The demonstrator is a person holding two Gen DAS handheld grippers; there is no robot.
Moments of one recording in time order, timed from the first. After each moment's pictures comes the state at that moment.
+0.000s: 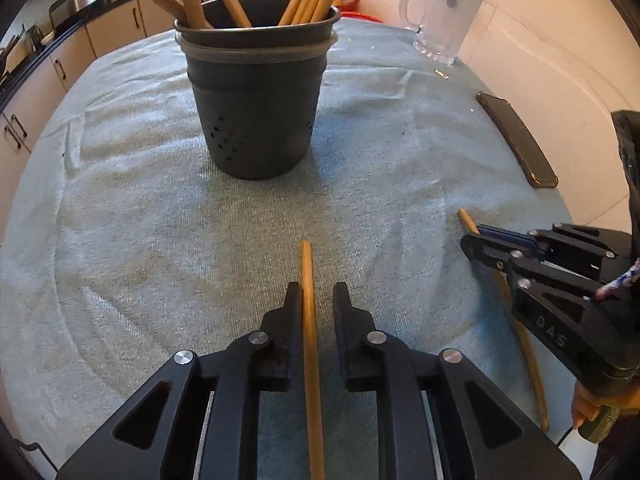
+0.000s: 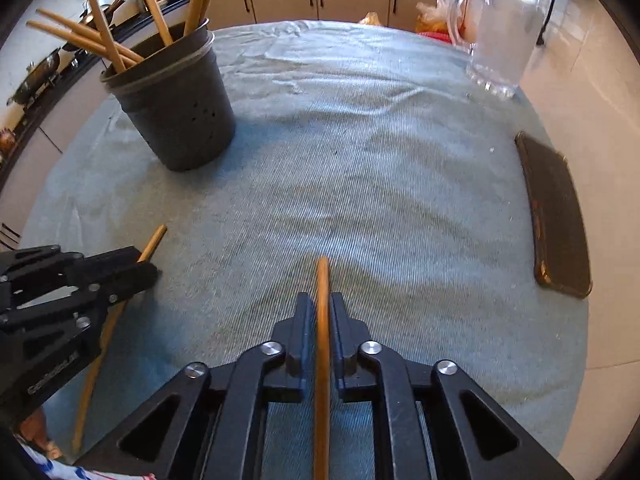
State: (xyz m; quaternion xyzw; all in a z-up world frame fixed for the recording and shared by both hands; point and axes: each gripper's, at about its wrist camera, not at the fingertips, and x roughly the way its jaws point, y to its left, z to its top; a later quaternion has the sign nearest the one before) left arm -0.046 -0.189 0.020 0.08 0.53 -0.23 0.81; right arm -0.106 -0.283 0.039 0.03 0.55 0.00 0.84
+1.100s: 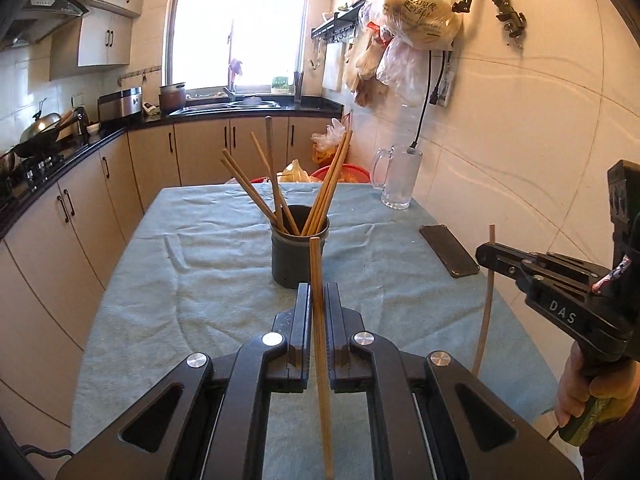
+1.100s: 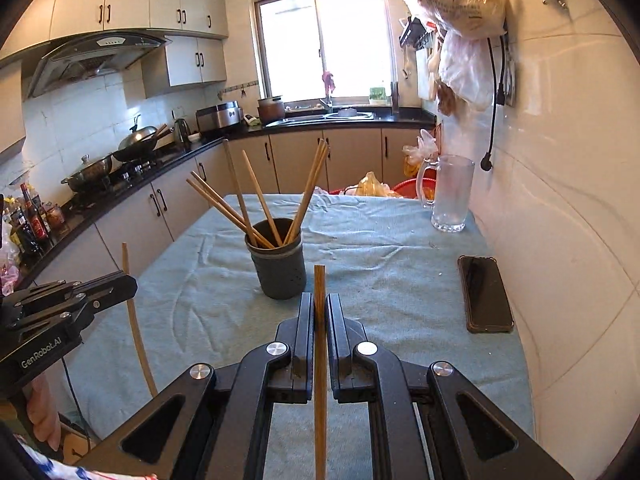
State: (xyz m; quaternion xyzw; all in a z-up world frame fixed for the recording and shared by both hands) left arm -0.172 -0.105 0.169 0.03 0.30 -0.24 0.92; right arm -0.237 -0.244 0.196 0.06 0.30 -0.01 0.95
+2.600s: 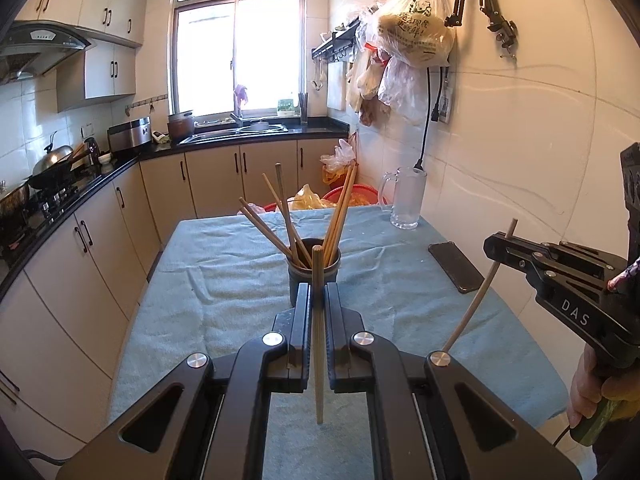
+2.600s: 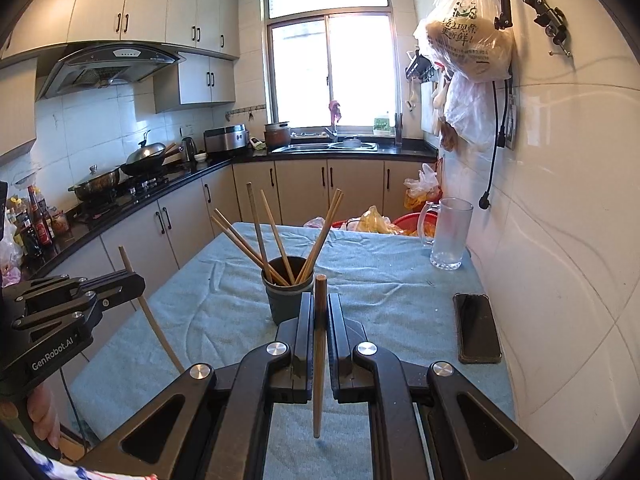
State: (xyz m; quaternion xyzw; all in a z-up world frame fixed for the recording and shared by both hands) left arm -0.182 -0.107 0.206 0.06 0.26 -0.22 0.94; right arm -0.247 -0.229 0.232 0.04 0.25 -0.01 0.97
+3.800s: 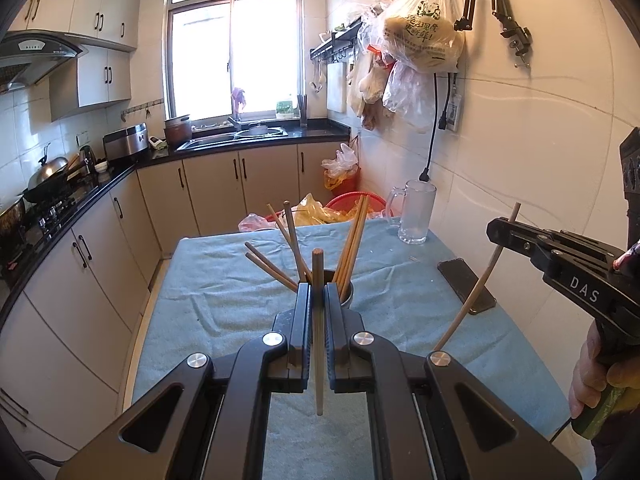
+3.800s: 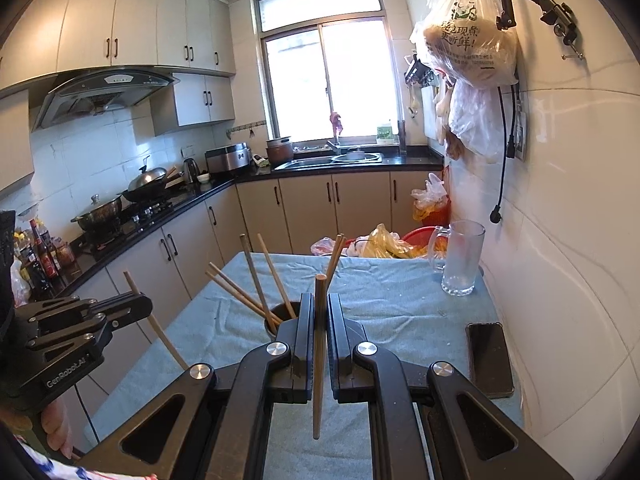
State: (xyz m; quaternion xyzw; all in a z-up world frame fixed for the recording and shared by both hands) left arm -0.135 -0.111 0.235 0.06 0.26 -0.22 0.94; right arm -0.203 -0.248 0.265 0.07 0.24 0.00 0.97
